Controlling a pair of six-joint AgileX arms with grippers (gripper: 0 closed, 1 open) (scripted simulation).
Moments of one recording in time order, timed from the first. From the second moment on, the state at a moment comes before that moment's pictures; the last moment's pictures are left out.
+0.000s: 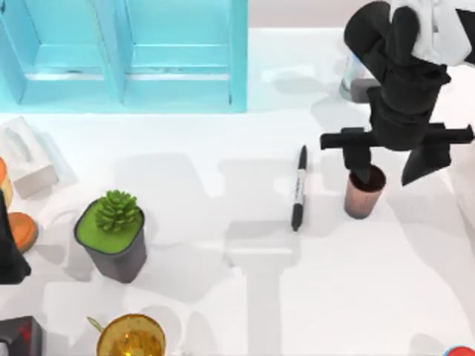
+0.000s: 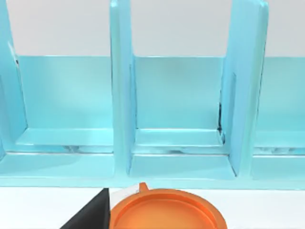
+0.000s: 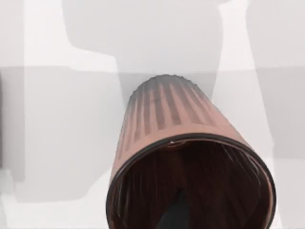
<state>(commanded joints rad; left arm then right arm) 0.00 0.00 0.00 0.00 0.00 0.00 0.40 2.10 1.65 -1.14 0.06 0.41</state>
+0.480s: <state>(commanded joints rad) 0.00 0.00 0.00 0.00 0.00 0.00 0.40 2.10 1.65 -1.14 0.06 0.41</state>
